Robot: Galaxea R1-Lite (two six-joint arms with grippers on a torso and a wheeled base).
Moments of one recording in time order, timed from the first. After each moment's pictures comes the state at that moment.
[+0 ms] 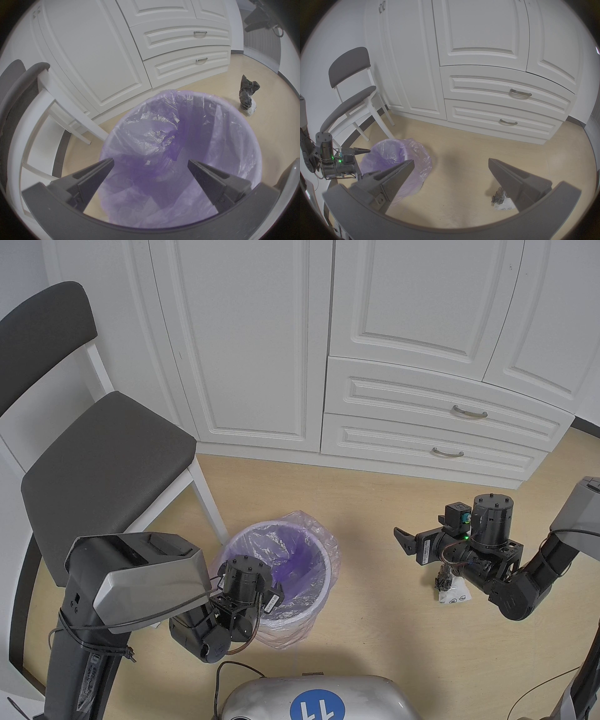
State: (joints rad) left arm -0.58 2.50 -0.91 -1.15 0.45 0.28; right arm 0.38 2.03 -0.64 -1.14 -0.14 0.00
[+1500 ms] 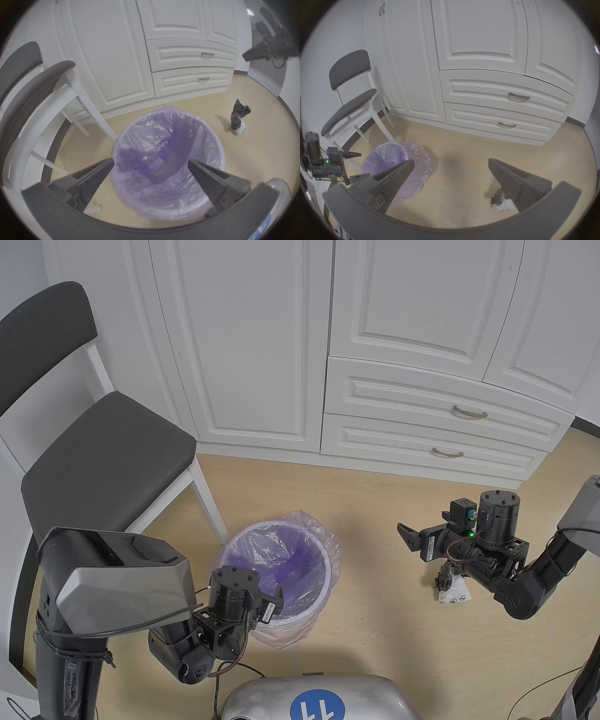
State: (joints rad) left arm -0.63 2.37 -0.68 -1.28 0.45 0.12; right arm 0.37 2.00 -0.63 -1.14 -0.14 0.00
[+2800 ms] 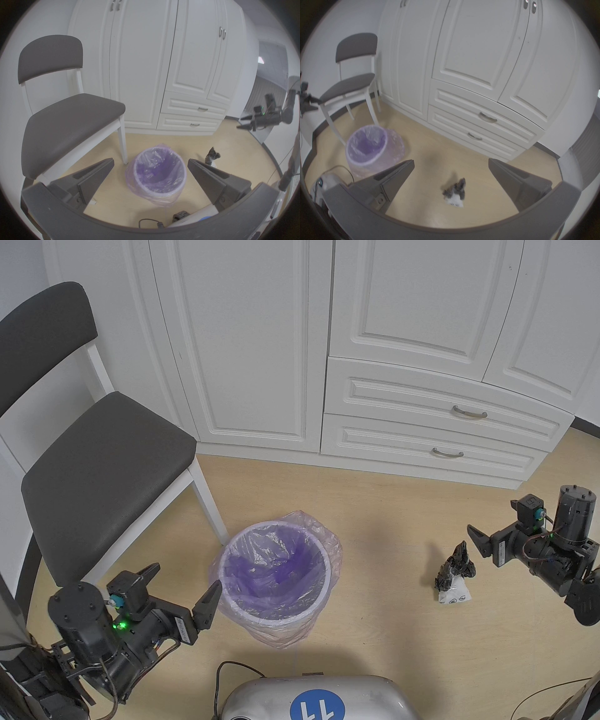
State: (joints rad) left arm -0.66 1.74 -0.04 -1.53 0.38 -0.09; right arm 0.23 1.60 -0.40 -0.99 -0.17 -0.32
